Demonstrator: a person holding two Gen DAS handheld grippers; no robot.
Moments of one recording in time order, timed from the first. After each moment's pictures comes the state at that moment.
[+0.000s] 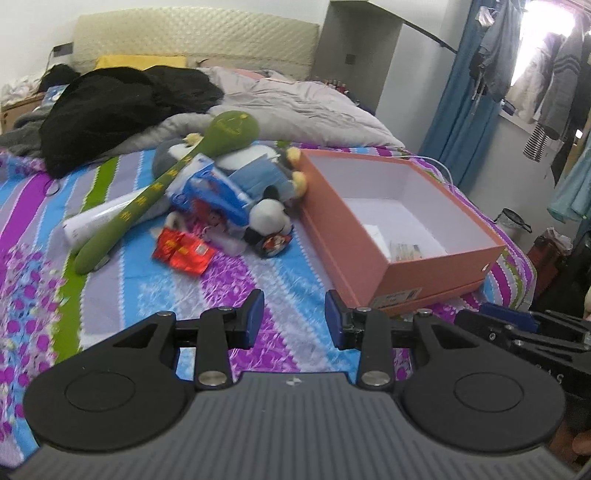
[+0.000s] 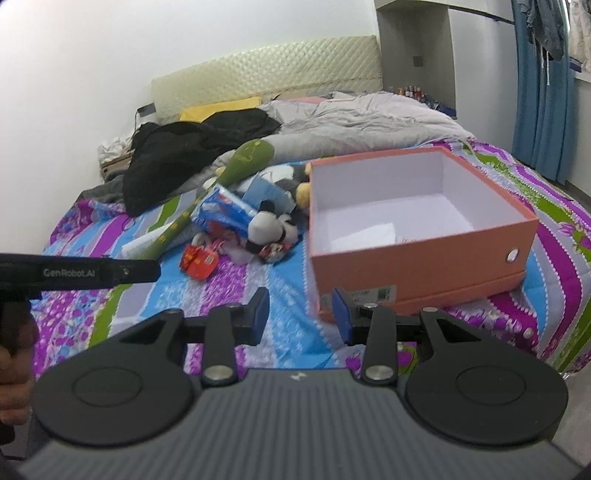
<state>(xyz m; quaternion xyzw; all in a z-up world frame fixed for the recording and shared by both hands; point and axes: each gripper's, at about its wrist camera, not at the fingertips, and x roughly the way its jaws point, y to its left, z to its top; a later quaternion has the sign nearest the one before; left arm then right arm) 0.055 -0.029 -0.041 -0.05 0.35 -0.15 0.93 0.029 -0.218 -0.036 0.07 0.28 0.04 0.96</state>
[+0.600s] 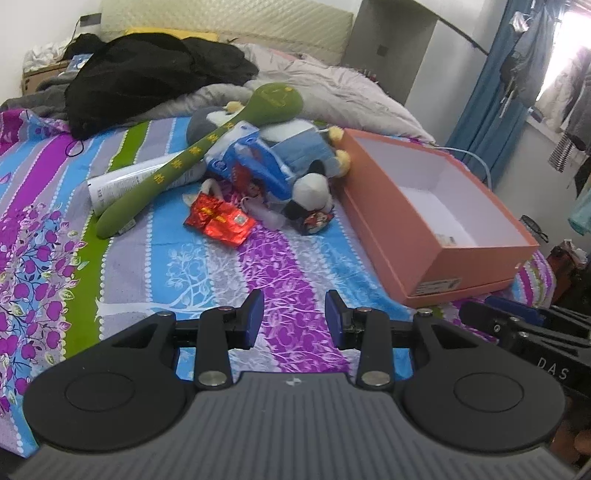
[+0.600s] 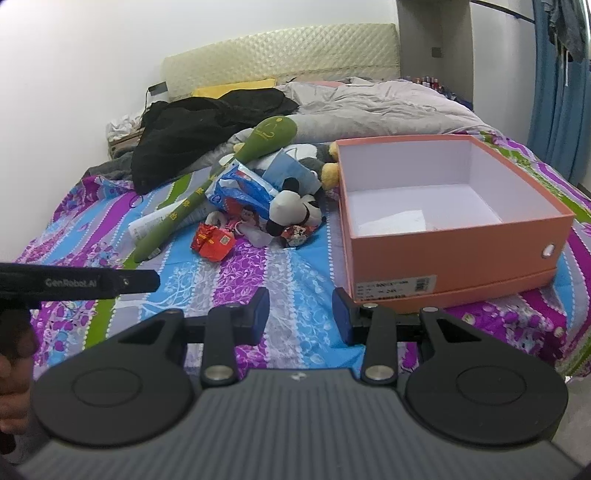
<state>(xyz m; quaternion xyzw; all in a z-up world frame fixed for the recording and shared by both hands) 0.076 0.006 -0.077 -0.08 0.38 -0.11 0.92 0.064 -0.185 -0.056 0.05 0.30 0.06 0.95</state>
